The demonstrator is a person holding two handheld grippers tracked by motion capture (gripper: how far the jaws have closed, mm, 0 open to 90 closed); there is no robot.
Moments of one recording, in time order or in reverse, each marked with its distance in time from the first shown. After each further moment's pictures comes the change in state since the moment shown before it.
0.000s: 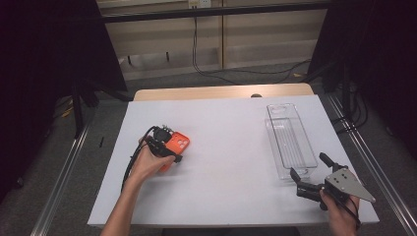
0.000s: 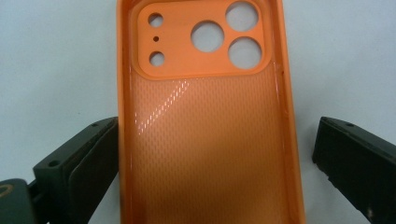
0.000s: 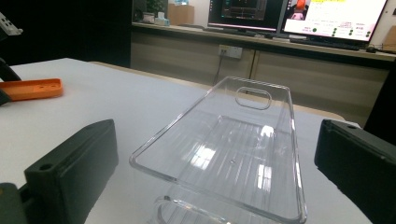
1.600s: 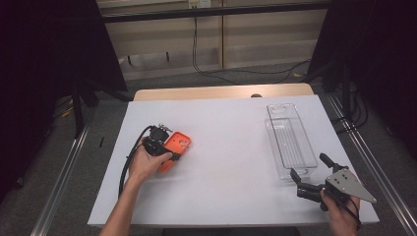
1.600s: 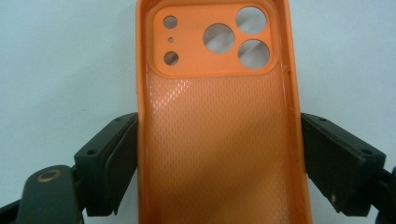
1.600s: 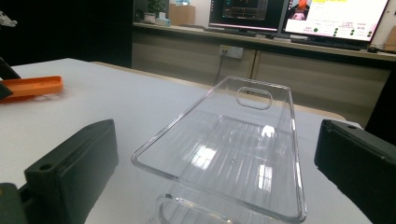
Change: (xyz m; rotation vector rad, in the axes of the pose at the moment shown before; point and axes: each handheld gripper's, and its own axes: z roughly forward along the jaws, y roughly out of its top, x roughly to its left) left arm 0.001 -0.003 -0.015 -0.047 -0.022 -0.016; right arm 0.000 0.000 -0.002 -0.001 0.004 0.002
